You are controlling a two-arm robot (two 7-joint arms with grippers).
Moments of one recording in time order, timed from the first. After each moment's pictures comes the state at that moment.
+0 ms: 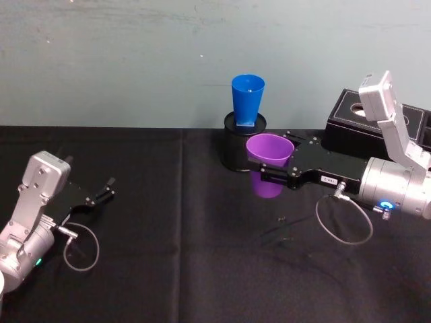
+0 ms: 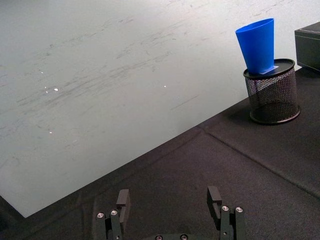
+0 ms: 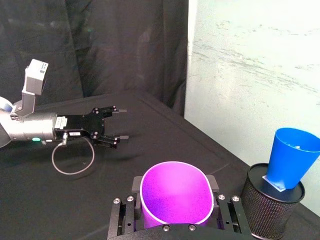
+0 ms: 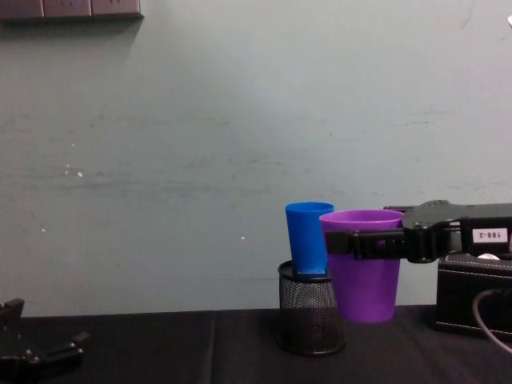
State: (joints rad) left arm -0.20 0.60 0.45 -1.41 -0.25 -0.12 0.03; right arm 0.50 0.58 -0.52 -1.45 0.55 0.11 0.70
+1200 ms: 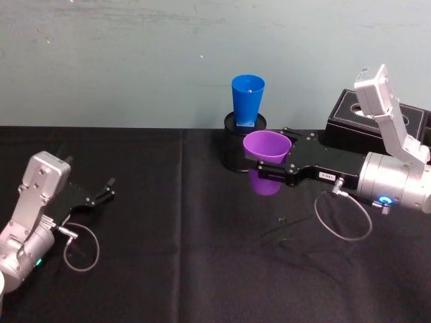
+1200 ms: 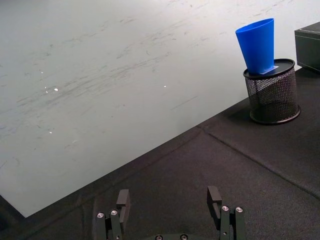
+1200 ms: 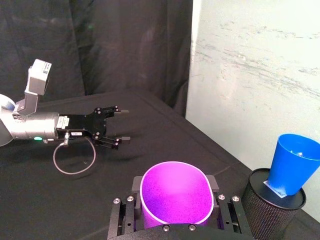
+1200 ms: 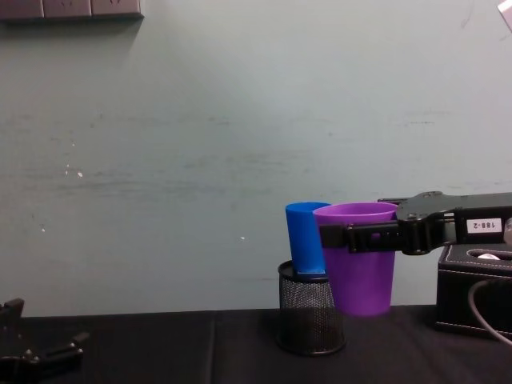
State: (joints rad) left arm -0.20 0.60 0.45 -1.41 -0.25 -0.12 0.03; right arm 0.53 0.59 -0.55 -1.46 0.56 0.12 0.69
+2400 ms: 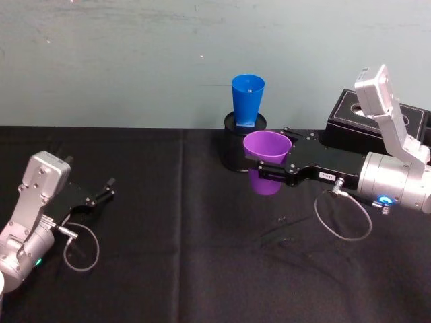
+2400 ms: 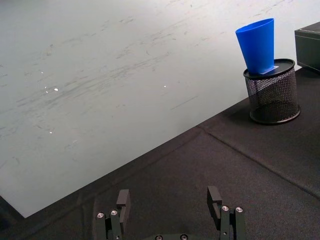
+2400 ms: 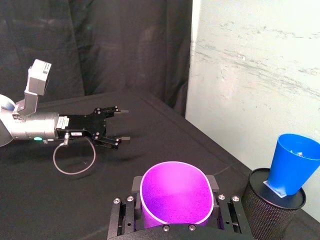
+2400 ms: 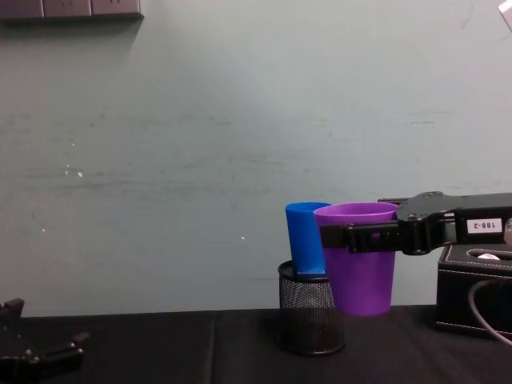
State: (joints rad) left arm -0.20 0.60 0.45 -1.41 -0.25 -0.12 0.03; right arm 0.53 0.59 -0.55 -1.46 0.56 0.12 0.69
